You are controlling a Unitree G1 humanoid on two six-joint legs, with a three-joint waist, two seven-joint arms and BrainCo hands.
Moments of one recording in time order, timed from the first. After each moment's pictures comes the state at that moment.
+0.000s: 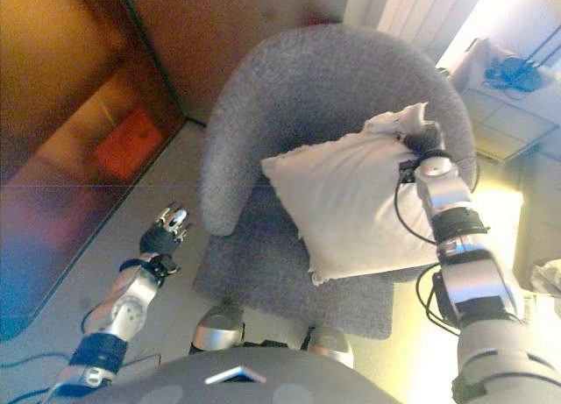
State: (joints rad) left arm 0.09 0.38 -0.08 0.31 -0.83 0.03 -0.03; right arm -0.74 -0.62 0.23 0.90 0.30 0.26 -0.21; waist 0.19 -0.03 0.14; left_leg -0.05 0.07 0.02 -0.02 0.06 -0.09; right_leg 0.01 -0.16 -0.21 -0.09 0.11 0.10
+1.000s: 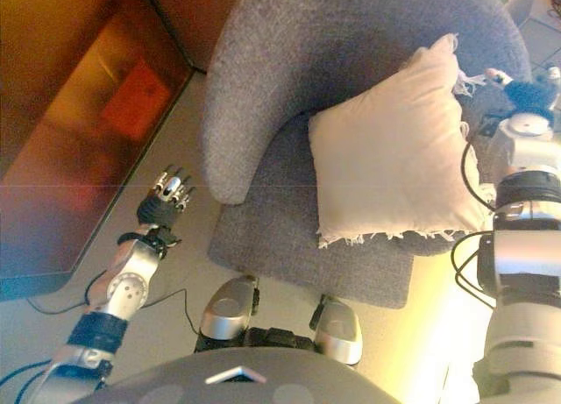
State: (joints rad) left arm 0.04 0.41 -0.14 0.19 -0.93 -0.03 0.00; right arm -0.86 -0.83 0.08 0.96 0.43 0.19 -0.42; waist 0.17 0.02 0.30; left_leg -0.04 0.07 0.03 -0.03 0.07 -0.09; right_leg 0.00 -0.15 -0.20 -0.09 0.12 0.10
